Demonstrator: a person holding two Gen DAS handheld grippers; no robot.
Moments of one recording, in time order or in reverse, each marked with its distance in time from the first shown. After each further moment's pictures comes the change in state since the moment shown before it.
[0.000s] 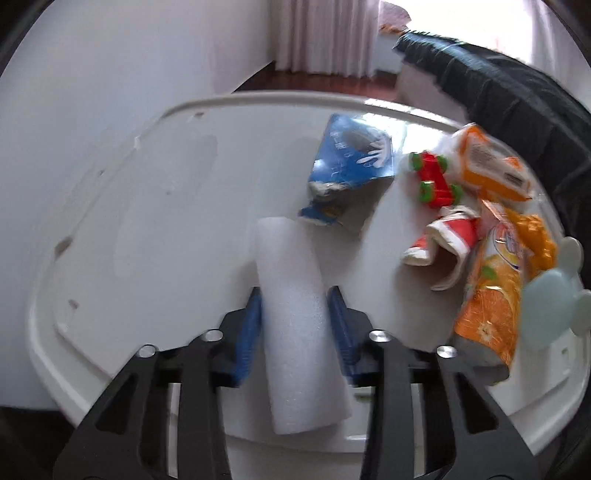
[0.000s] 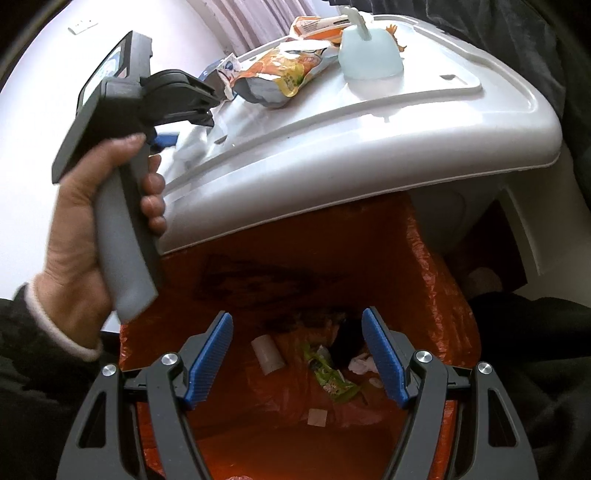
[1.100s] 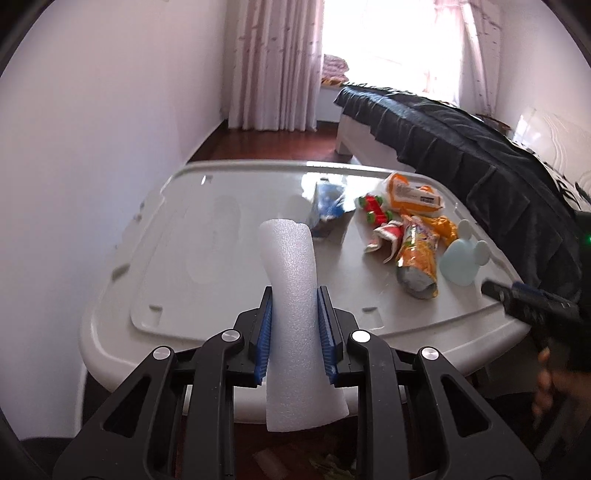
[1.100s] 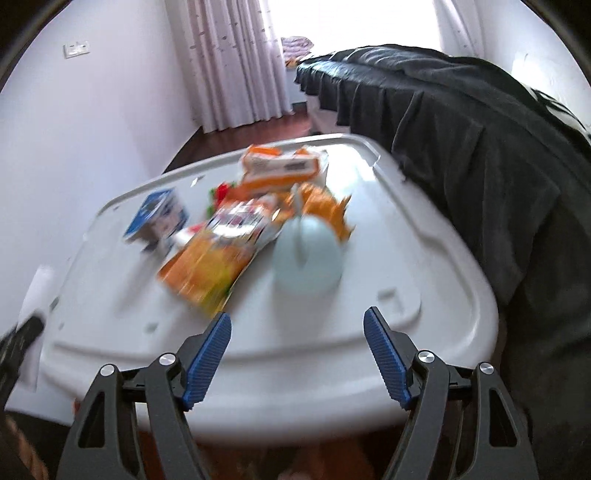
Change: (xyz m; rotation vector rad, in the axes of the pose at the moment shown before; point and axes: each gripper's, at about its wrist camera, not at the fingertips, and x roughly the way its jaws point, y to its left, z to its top) left arm -0.120 0.079 -0.044 0.089 -0.188 -0.208; right arm -0.029 -0.017 0.141 -0.062 -0.345 -0.273
